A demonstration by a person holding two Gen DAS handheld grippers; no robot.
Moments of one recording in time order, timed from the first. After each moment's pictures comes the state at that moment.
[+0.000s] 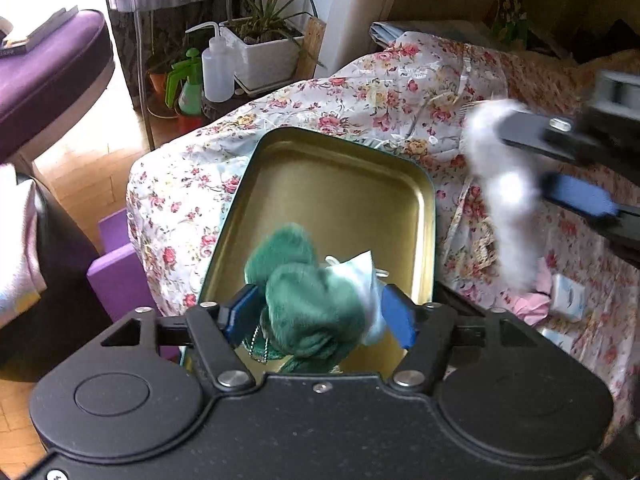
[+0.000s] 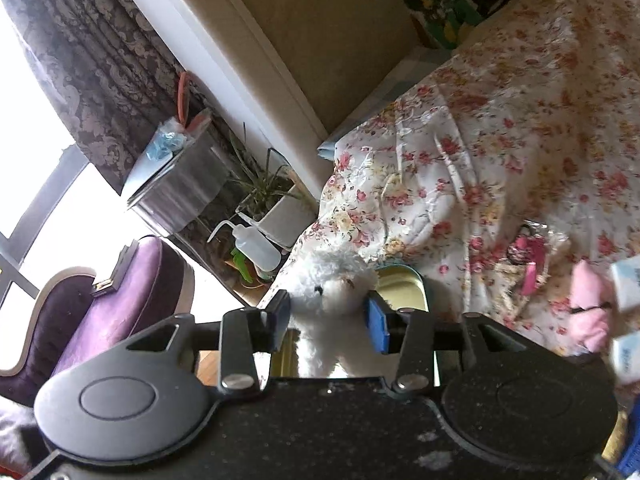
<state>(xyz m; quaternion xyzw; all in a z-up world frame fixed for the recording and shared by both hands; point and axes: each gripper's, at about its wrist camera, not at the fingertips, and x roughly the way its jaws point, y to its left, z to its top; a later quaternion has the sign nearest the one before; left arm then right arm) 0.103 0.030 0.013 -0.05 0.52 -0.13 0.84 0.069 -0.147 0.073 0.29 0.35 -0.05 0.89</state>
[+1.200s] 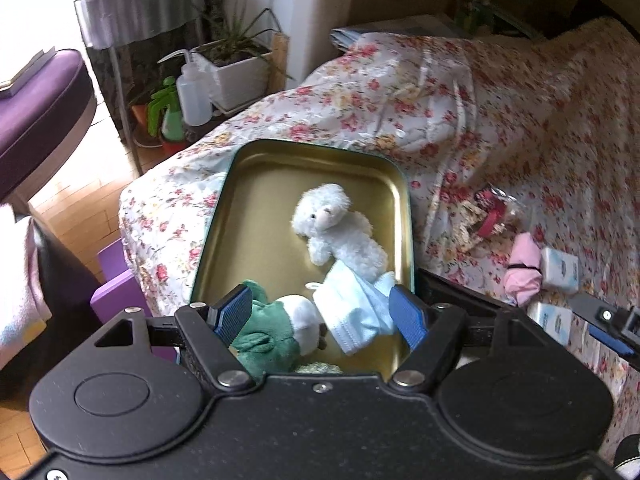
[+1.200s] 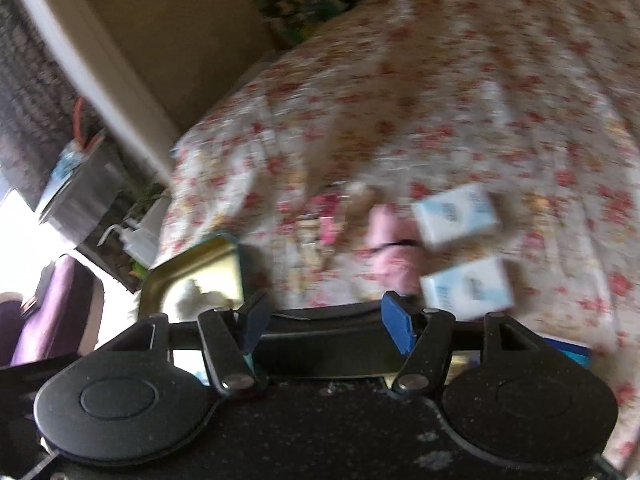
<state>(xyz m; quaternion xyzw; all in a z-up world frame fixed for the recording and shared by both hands) 0.079 0.009 0.023 0.01 0.49 -0.16 0.85 -0.074 -0.235 0.024 0.30 0.36 -0.20 0.86</state>
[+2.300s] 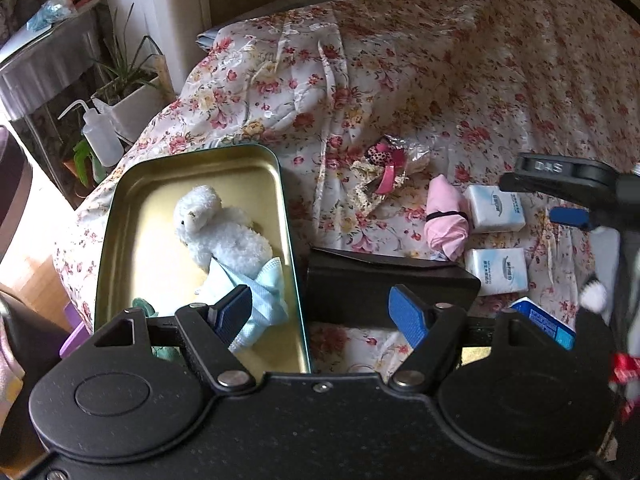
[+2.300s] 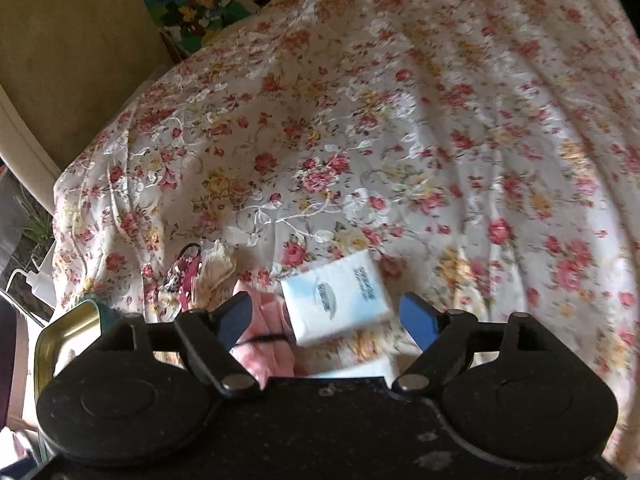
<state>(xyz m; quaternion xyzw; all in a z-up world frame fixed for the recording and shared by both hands) 0.035 -0.084 0.014 0.11 0.47 -0.25 0.84 -0.015 -0.347 -0.025 0.28 0.38 -0.29 0.83</state>
